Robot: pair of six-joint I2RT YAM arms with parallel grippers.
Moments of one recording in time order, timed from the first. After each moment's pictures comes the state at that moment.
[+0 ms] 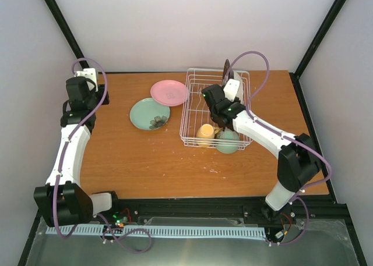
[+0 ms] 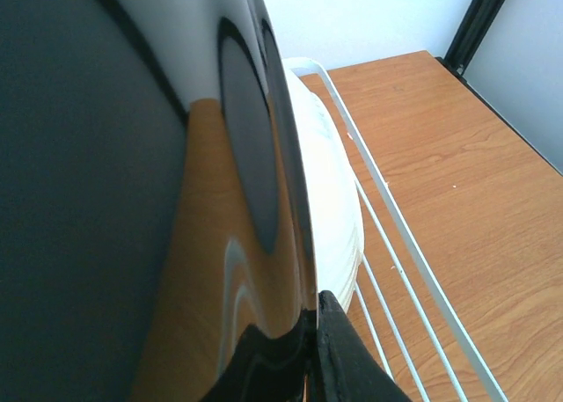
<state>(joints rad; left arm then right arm) 0.12 1.22 1.12 -0.31 0.02 0.00 0.64 1.63 1.30 -0.42 0.85 0.61</state>
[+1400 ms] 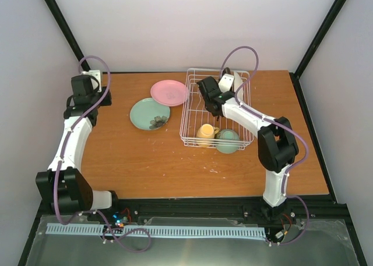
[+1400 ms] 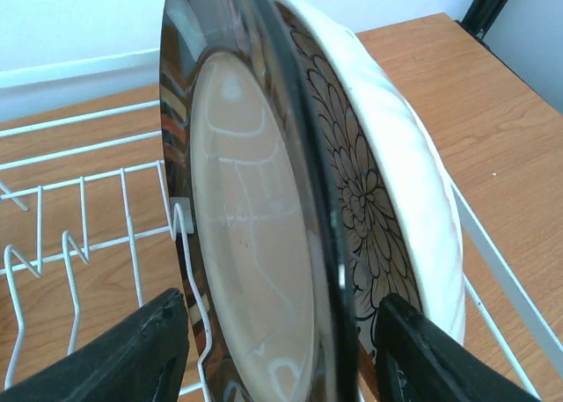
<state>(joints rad) 0.12 1.32 1.16 -0.38 0.00 0.02 0.57 1.93 1.54 -0.49 0.81 0.66</state>
